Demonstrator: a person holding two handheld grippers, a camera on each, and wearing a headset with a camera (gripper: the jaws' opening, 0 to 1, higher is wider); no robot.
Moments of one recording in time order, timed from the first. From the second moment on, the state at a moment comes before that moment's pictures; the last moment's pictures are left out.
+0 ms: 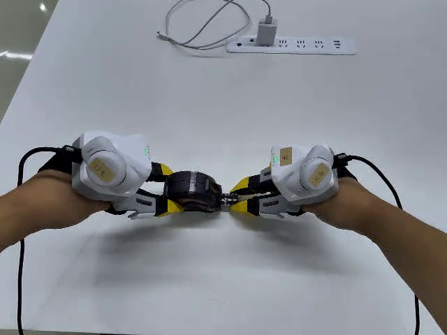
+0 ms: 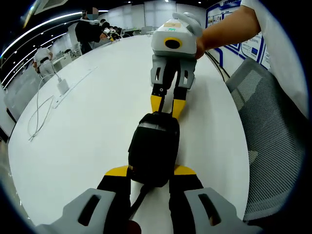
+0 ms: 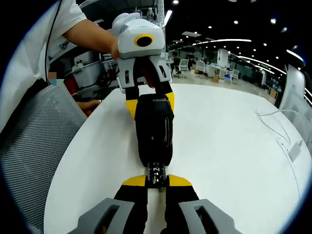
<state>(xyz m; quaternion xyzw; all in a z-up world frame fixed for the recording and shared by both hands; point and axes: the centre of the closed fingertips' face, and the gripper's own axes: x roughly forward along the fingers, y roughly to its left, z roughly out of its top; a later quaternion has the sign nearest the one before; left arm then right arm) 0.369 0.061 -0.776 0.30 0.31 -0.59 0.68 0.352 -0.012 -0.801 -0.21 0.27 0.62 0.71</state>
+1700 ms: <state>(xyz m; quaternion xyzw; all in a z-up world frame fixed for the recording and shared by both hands) 0.370 0.058 -0.777 0.30 0.31 -0.59 0.68 0.346 -0.079 -0.800 -0.23 0.29 0.59 0.72</state>
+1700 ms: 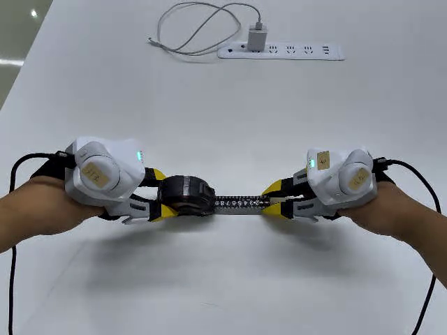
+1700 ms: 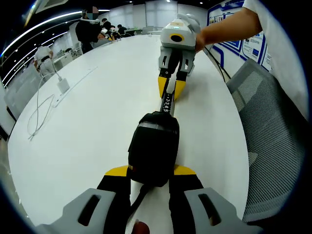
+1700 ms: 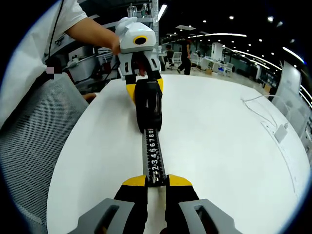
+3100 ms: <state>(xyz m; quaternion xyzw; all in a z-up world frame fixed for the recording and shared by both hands) 0.369 0.058 -0.777 0.30 0.32 -0.59 0.68 0.338 -0.125 -0.796 -0.24 0.31 0.56 0.73</state>
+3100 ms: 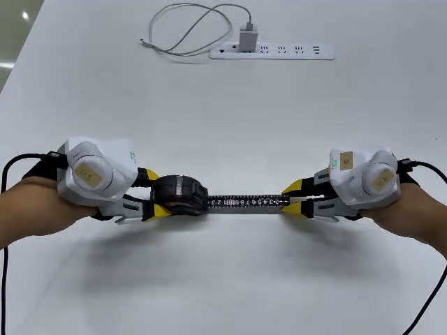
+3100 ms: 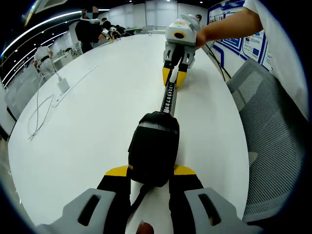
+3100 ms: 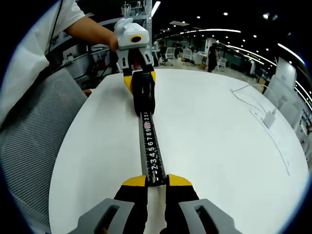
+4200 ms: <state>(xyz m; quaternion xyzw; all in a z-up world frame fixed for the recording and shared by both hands) 0.369 0.059 -0.777 0.30 0.32 -0.59 0.68 0.337 -0.155 -0.797 -0.25 0.32 0.55 0.73</state>
